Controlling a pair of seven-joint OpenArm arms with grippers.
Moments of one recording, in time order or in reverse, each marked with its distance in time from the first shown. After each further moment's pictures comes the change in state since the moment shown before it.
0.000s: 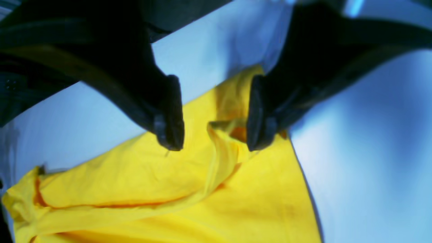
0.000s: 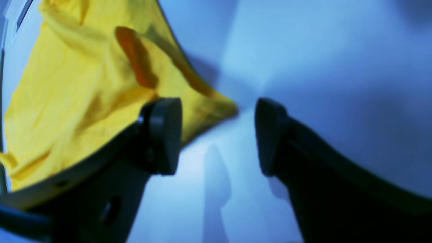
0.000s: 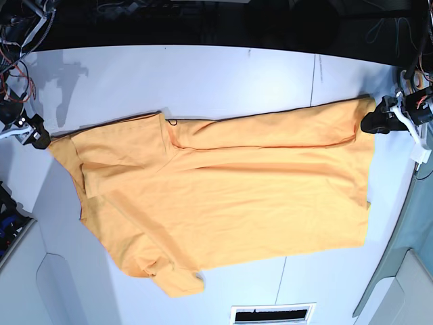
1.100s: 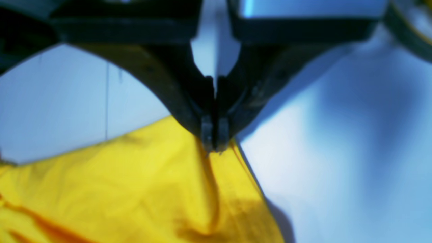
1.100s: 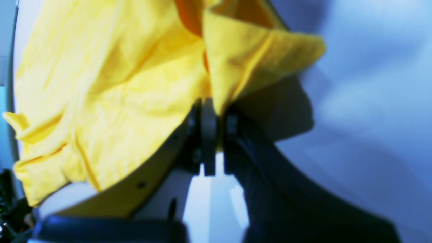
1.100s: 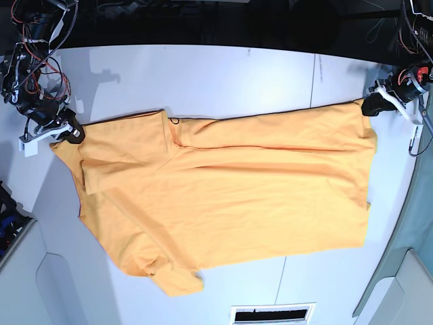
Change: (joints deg) left arm 4.8 6.2 -3.7 -0.9 16.7 0.0 -11.8; right arm -0.4 -4.9 -8.5 -0.8 1.3 0.3 -0.2
